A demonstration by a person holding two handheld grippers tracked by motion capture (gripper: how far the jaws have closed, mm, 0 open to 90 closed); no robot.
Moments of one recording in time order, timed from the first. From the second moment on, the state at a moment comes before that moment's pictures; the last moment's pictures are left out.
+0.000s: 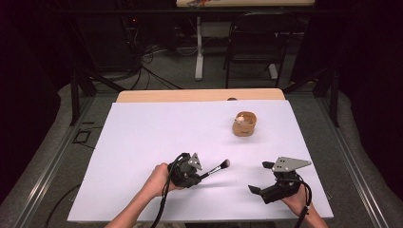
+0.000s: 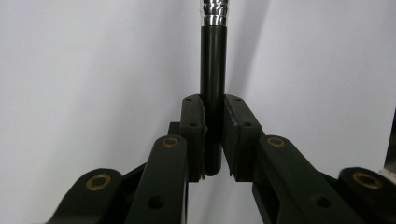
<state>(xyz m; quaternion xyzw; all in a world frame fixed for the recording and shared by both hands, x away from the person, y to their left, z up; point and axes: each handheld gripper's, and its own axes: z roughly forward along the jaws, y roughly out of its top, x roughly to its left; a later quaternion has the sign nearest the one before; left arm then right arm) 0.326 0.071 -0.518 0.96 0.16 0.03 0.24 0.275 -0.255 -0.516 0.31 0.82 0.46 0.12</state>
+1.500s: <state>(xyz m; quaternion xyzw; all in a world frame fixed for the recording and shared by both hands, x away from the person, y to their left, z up) 0.332 0.052 -0.530 0.88 0.23 0.06 0.41 0.280 -0.247 -0.514 0.35 0.81 0.45 0.11</state>
